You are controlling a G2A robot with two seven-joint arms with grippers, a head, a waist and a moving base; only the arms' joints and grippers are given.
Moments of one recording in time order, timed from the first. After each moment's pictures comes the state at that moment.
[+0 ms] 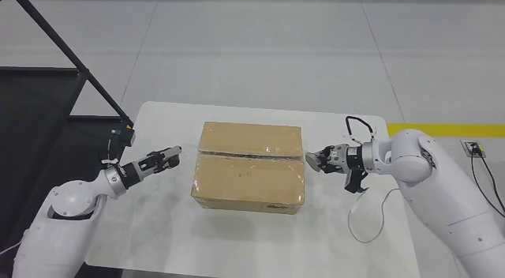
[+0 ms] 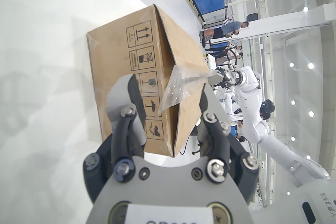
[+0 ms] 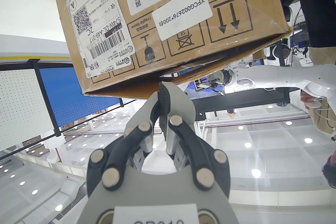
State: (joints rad) left arm 0.89 -0.95 -1.37 -1.16 -0.24 -0.39 -0.92; right arm -0.53 -0.99 0.94 -1.22 2.66 0.84 -0.83
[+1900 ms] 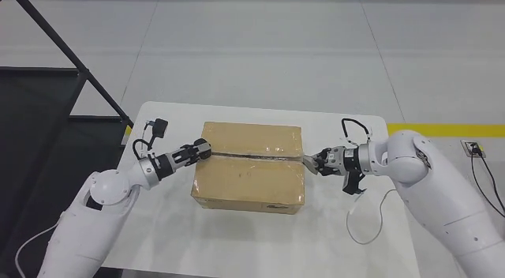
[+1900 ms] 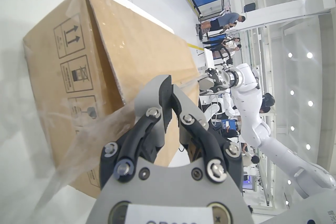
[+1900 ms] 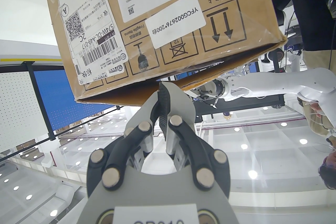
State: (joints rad) left arm 0.81 -1.01 -1.19 -1.25 -0.20 -0.27 -0.79; right arm -0.53 -0.99 0.91 -1.22 2.65 0.86 -0.83
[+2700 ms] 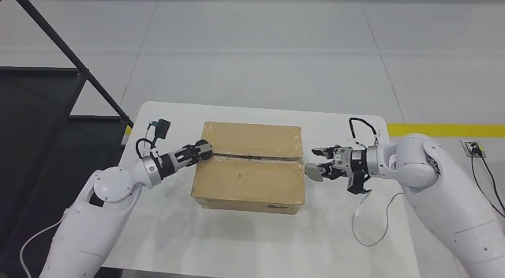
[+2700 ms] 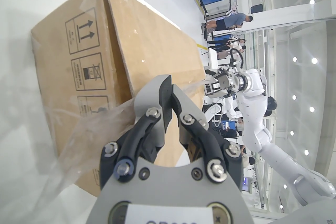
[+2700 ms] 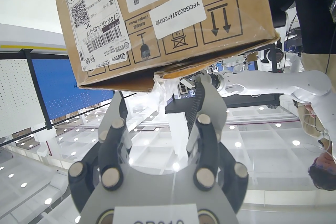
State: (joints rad) left arm 0.79 -1.02 -1.18 -1.22 -0.19 -0.25 -0.80; right arm -0.60 -0.96 1.00 -1.30 2.59 0.88 -0.77
